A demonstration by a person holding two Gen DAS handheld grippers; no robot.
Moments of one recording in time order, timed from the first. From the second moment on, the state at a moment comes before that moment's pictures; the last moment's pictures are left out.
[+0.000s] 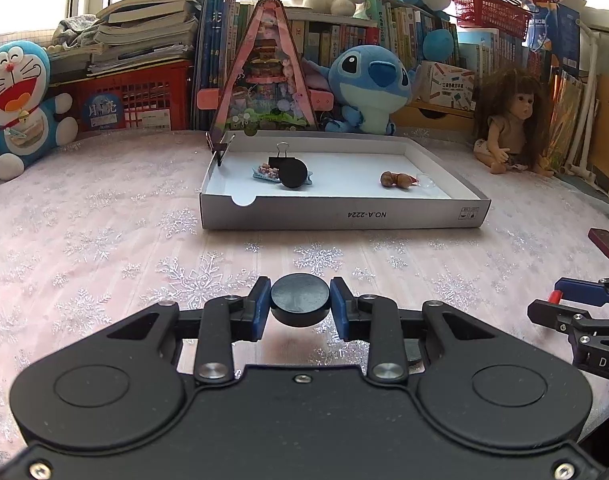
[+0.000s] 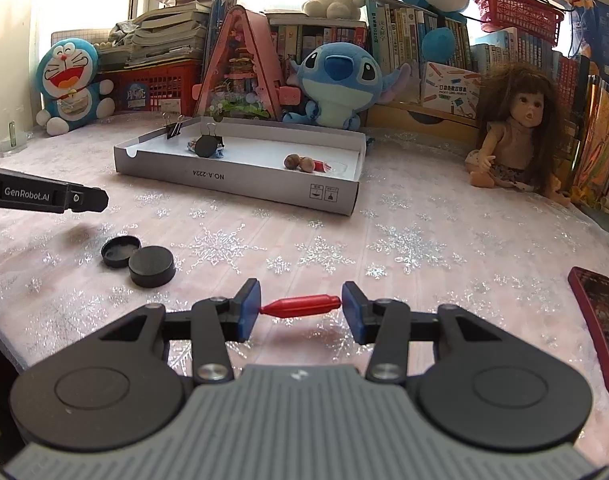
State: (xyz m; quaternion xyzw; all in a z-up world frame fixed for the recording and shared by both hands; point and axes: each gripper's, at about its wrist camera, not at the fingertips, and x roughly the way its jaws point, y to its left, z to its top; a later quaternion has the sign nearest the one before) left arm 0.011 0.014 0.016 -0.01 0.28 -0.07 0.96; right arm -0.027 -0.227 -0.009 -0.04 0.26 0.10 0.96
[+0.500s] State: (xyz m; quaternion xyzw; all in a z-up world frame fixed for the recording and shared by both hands) left arm 0.057 0.025 0.060 -0.03 0.25 -0.05 0.97; right arm 0.021 -0.237 0.024 0.01 0.25 0.06 0.97
